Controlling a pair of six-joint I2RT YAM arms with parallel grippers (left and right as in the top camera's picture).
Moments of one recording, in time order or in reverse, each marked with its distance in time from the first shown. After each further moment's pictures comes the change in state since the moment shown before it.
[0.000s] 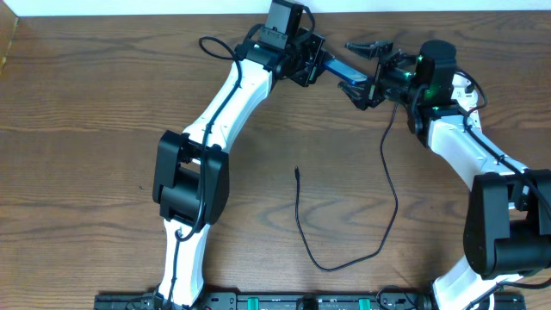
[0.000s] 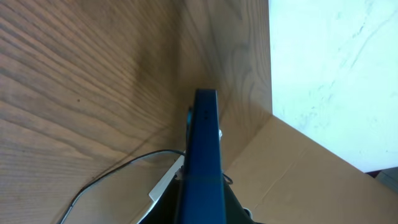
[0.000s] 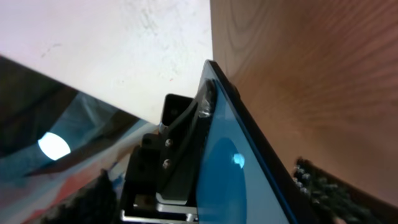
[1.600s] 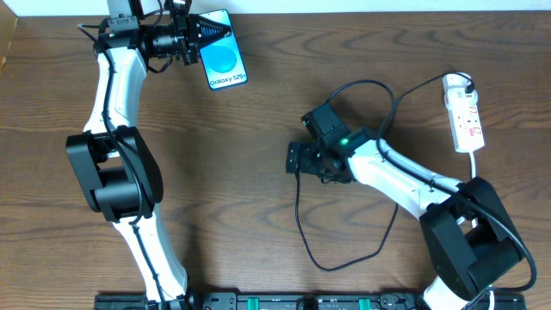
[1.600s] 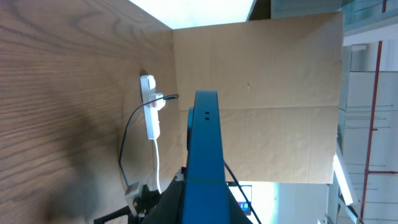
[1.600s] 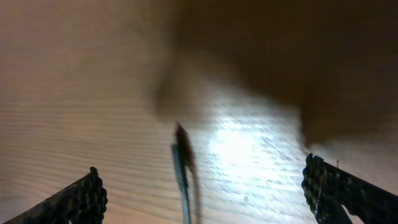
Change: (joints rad) left arm 0.547 0.000 0.000 -0.050 0.979 0.910; right arm 0.525 0.000 0.011 -0.883 0.678 -1.034
